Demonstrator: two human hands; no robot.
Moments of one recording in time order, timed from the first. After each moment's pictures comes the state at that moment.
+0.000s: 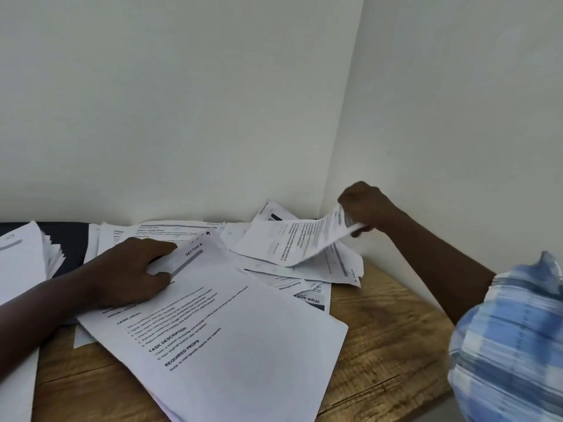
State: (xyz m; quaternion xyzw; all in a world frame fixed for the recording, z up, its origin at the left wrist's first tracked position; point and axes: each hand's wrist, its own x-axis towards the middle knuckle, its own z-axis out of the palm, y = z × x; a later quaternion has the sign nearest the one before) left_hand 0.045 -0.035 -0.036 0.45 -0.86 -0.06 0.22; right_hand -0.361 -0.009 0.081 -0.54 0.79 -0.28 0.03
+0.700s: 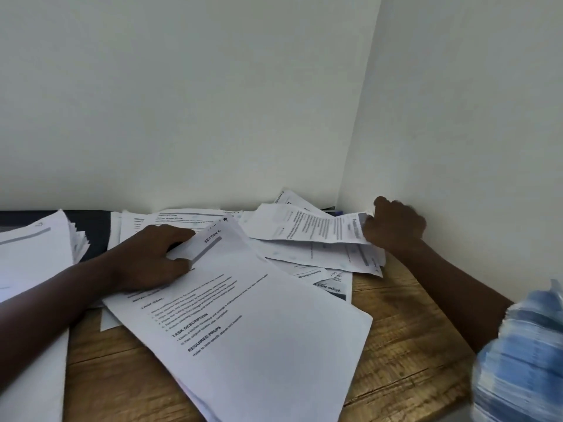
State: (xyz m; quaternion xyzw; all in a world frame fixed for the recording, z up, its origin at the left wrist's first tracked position) left_hand 0.045 -0.030 -0.031 0.45 -0.86 -0.11 0.22; right_hand -0.385 -0.018 0.006 -0.49 0.84 -0.15 -0.20
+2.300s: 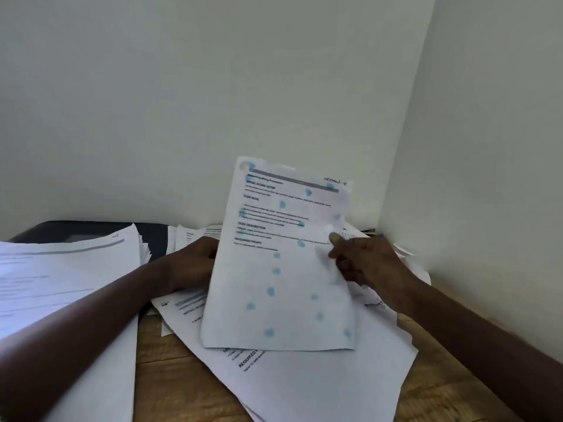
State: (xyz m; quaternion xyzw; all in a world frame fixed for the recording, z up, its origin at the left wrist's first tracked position) left_hand 0.064 -0.061 -0.046 0.46 -0.76 -0.34 0.31; right_hand -0.271 0.017 -0.002 -0.58 0.48 -0.50 0.42
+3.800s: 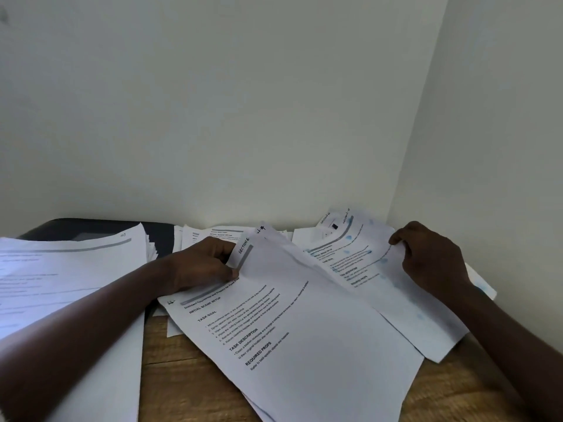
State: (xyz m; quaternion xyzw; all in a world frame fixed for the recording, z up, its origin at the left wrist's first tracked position) left_hand 0.053 -0.049 -0.034 0.42 -0.74 -0.43 0.30; right_hand -0.373 -0.025 -0.014 -0.65 0.65 -0.28 -0.27
